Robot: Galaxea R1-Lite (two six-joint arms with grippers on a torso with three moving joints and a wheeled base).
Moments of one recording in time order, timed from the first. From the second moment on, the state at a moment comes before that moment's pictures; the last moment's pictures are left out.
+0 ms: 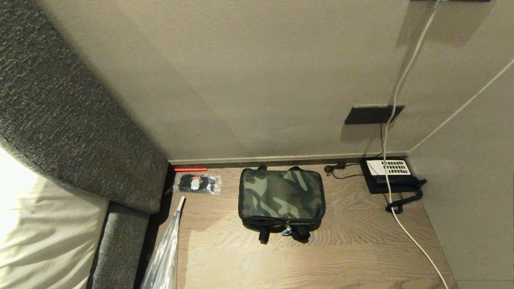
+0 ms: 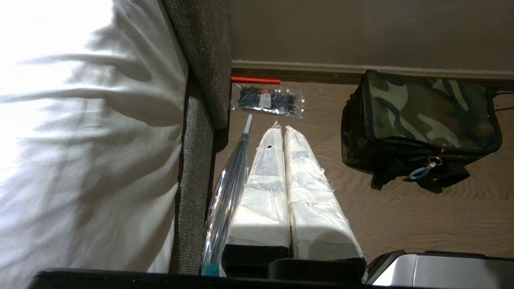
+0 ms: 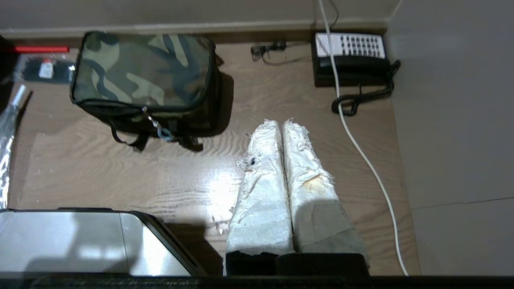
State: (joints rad) left arm 0.00 0.00 0.00 0.00 0.01 -0.02; right arm 0.01 0.00 -0.06 0.16 0.01 -0.01
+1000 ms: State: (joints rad) left arm 0.00 0.00 0.00 0.00 0.01 -0.02; right arm 0.01 0.00 -0.06 0.16 0.01 -0.01
